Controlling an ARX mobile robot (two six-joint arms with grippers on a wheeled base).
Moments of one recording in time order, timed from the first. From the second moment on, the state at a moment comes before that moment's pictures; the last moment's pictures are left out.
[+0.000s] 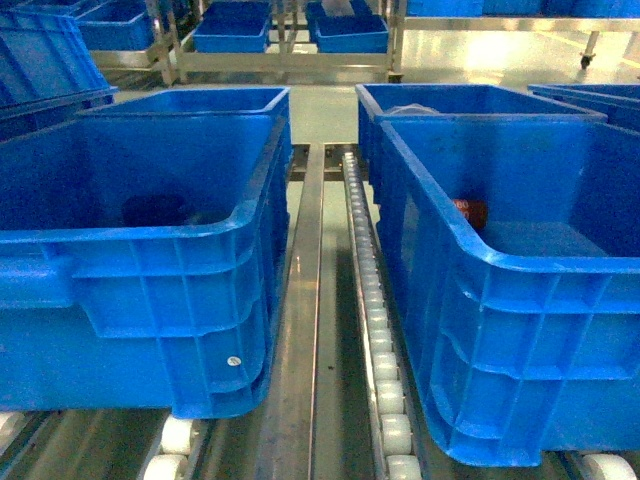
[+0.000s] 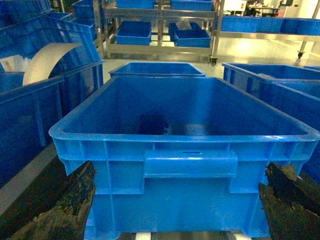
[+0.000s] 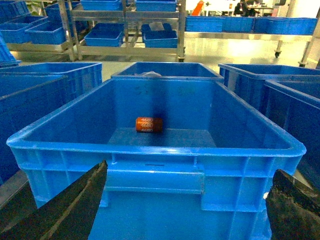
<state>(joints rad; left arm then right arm) 0.00 0.01 0.02 -0.01 0.00 -0.01 0.00 0.01 0.01 0.00 0.00 0.00</state>
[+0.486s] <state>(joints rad) 0.00 0.01 0.02 -0.01 0.00 -0.01 0.00 0.01 0.01 -0.01 0.00 0.00</state>
